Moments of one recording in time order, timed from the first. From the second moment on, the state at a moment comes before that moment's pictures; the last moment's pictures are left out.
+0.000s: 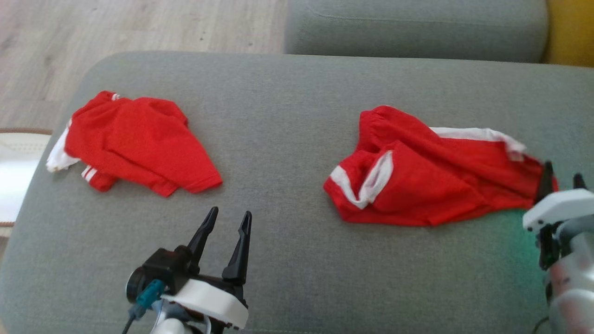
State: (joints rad) left arm 0.01 0.05 -0.34 0.16 -0.25 -0.04 -0.25; right arm -0.59 -0.20 -0.41 1.16 0.10 0.13 -0.22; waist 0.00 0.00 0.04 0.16
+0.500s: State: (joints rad) left arm 0.01 0.05 -0.34 0.16 -0.26 -0.03 -0.25; right arm -0.50 -0.06 -0.11 0.70 0.16 0.13 -0.25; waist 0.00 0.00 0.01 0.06
